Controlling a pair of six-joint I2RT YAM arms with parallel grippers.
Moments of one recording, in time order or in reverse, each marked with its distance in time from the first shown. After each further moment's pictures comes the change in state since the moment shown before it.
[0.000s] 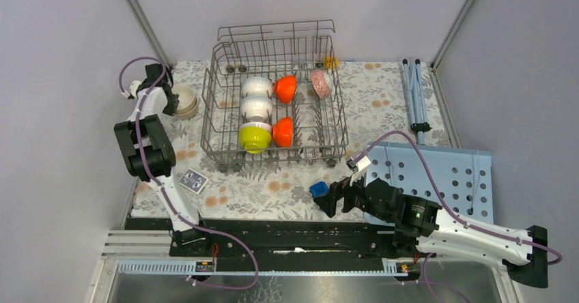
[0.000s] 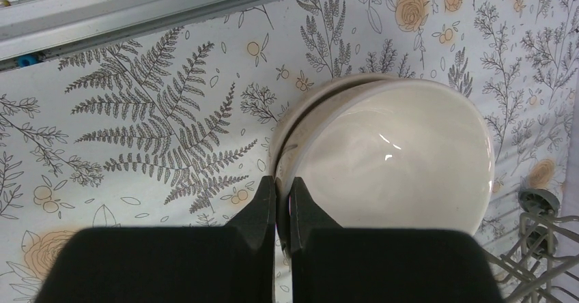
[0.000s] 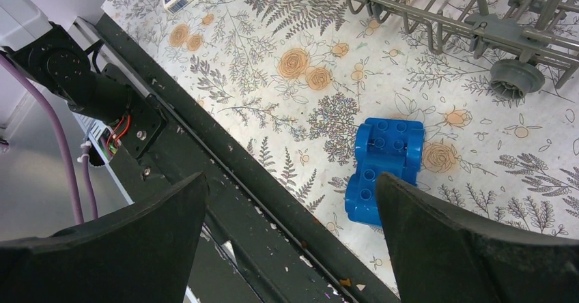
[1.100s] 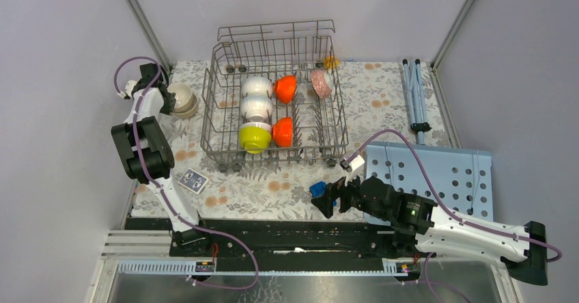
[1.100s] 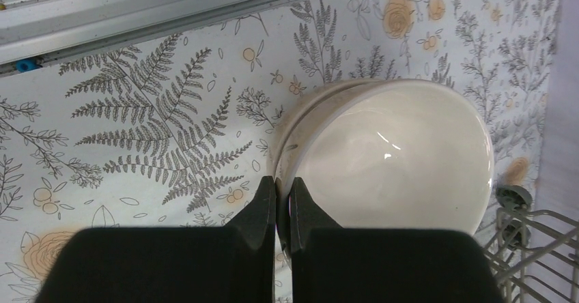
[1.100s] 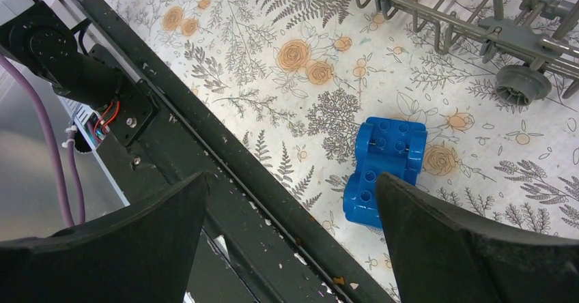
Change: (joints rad) left arm 0.023 -0.027 -0.006 0.020 0.034 -0.002; right arm 0.000 0.071 0.034 0.005 -0.026 -0.047
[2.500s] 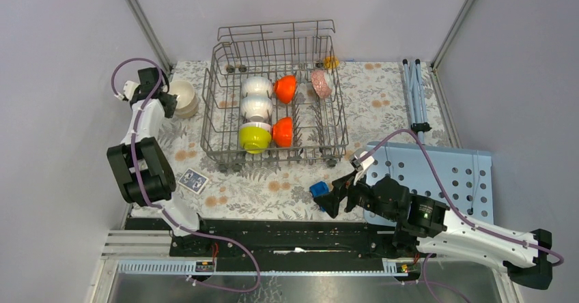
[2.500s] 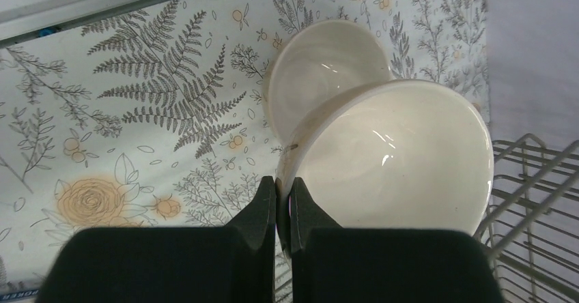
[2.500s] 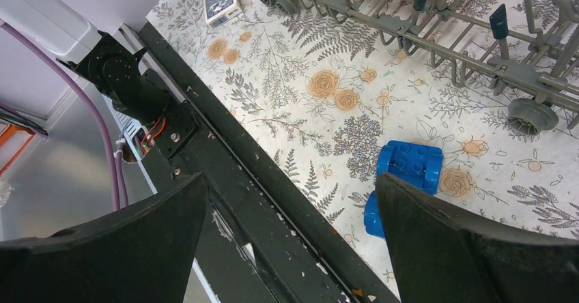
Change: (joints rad) left arm -0.027 -0.279 -0.213 0.056 0.024 0.025; right arm 0.000 -0.106 0.017 -0.009 -0.029 -0.002
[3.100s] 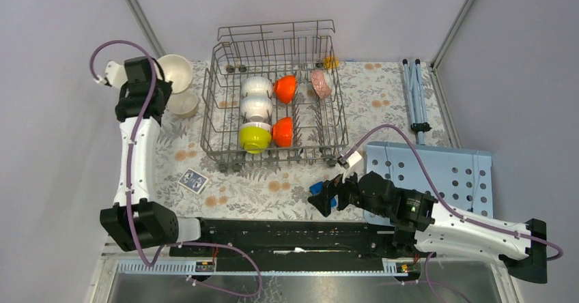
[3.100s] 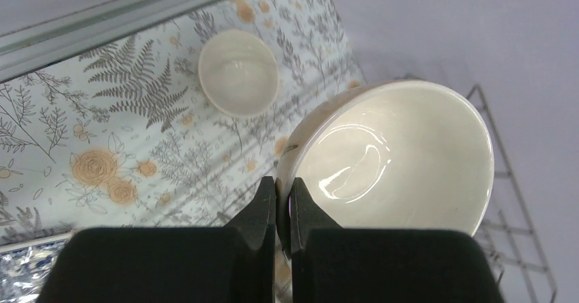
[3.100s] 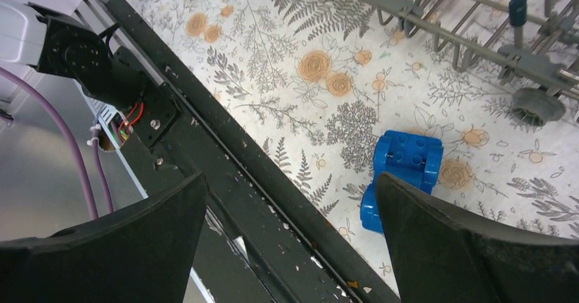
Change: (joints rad) left arm -0.159 -0.363 0.072 -0.167 -0.074 0.086; right arm 0.000 0.161 0.090 -0.029 0.000 -0.010
